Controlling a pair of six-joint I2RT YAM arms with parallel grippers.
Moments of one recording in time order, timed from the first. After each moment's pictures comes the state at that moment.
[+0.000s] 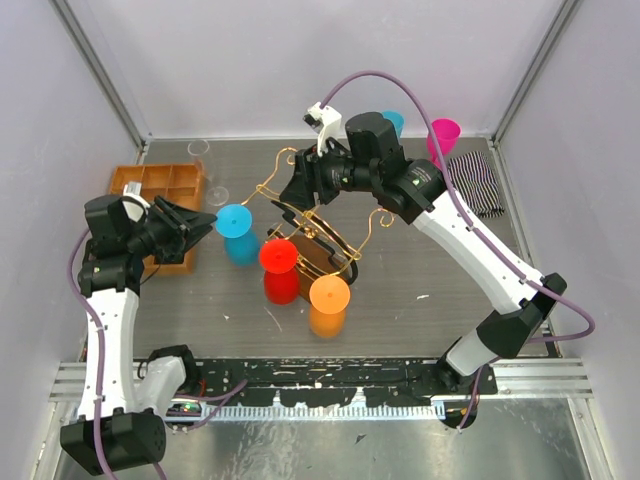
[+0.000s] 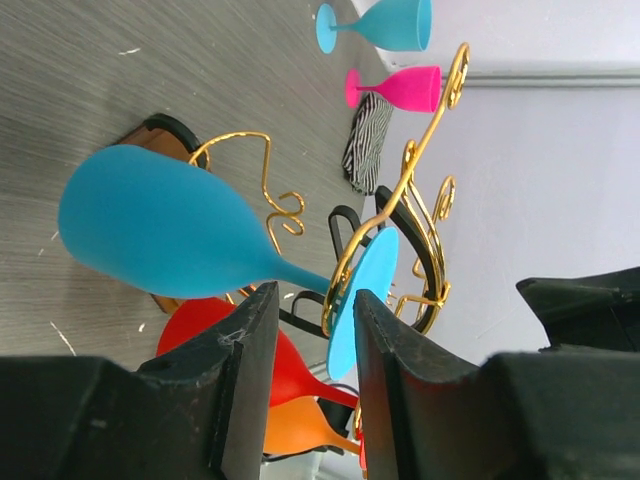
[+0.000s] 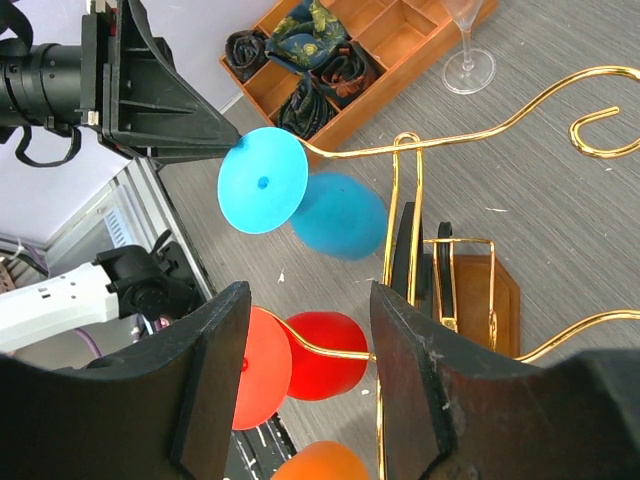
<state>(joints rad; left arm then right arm) 0.18 0.88 0.95 -0.59 0.68 -0.96 0.74 1.54 1.80 -0.64 -0.37 0.25</state>
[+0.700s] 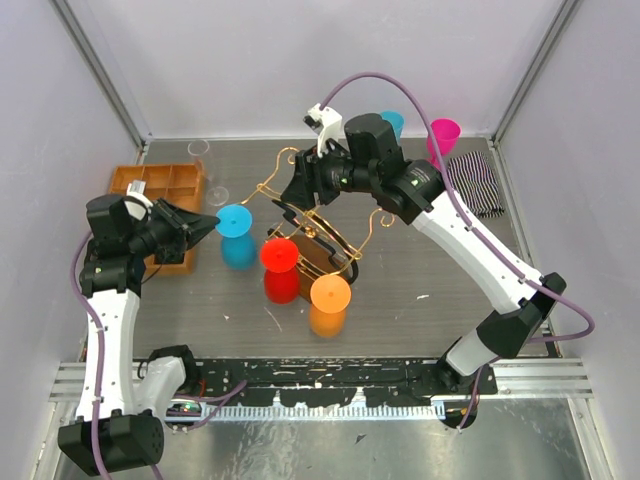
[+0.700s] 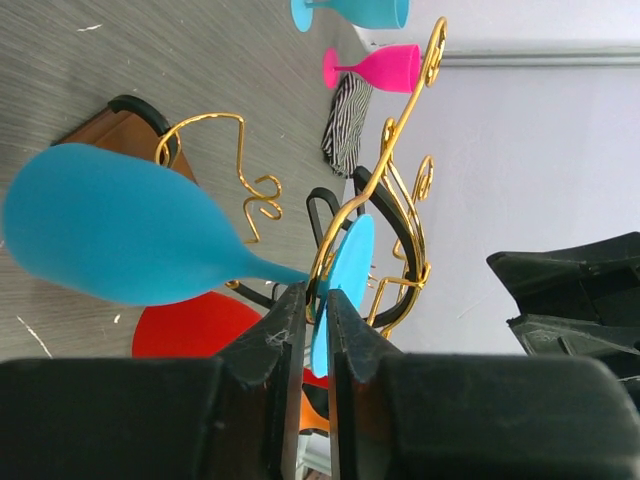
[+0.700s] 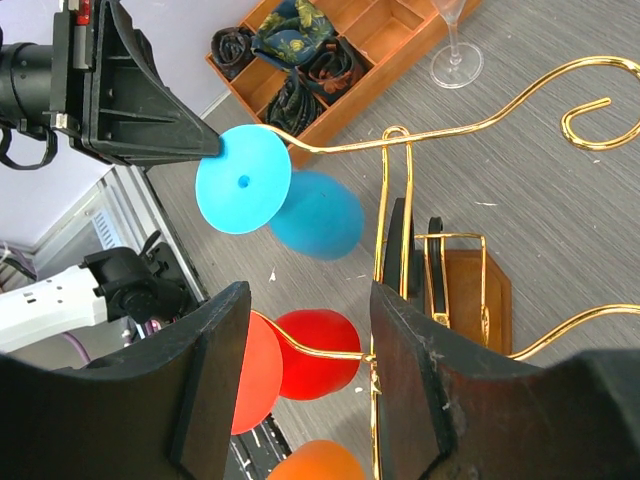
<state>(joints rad) 0.16 0.87 0.94 -0.56 0.73 -1.01 0.74 1.54 1.79 -0.64 -0.35 0.25</state>
